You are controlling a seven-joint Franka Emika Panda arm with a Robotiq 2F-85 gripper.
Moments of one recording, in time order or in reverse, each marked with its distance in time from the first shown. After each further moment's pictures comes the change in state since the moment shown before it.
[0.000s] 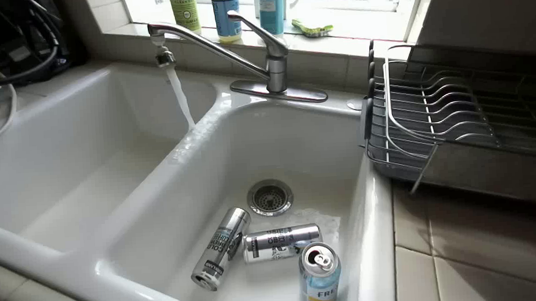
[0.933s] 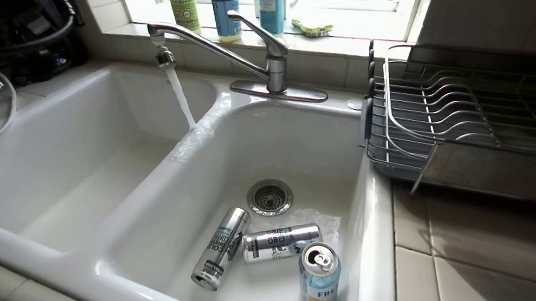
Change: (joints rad) arm -0.061 0.000 -0.003 0.036 -0.084 0.035 0.000
